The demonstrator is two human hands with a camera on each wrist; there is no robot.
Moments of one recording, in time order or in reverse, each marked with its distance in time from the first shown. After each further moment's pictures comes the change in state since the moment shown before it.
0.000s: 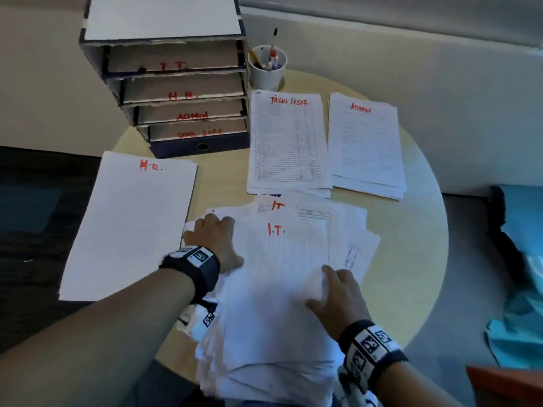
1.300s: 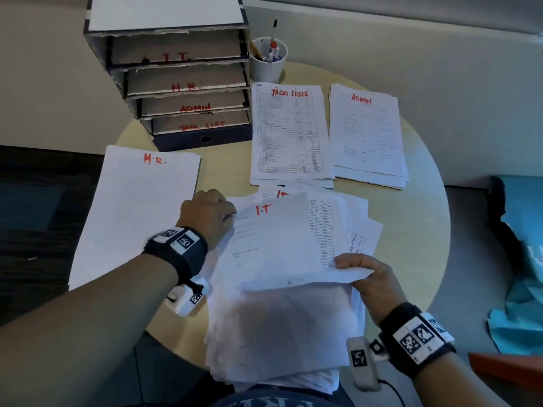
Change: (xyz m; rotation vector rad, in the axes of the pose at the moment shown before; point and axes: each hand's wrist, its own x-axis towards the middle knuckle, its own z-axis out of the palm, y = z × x) left_hand 0.011 -0.040 -0.007 -0.184 0.419 0.355; right_hand -0.003 0.032 -0.027 1.055 0.088 -0.097
